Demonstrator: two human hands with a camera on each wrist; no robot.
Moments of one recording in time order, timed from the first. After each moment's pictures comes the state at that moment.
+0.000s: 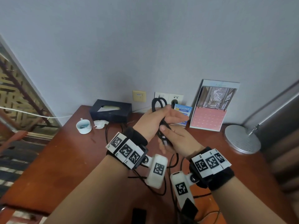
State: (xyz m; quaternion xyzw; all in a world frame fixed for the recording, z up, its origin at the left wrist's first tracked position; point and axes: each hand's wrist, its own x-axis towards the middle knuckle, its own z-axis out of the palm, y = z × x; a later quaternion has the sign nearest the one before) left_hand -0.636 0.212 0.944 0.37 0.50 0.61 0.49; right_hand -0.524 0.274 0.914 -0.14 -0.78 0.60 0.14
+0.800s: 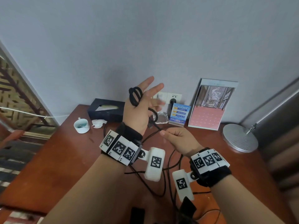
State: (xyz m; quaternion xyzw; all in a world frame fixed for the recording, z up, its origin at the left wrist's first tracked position) left_hand -0.650 0.216 0.949 0.34 0.45 0.79 0.26; right_hand -0.519 0.302 0.876 -0.25 -0.81 0.50 0.18
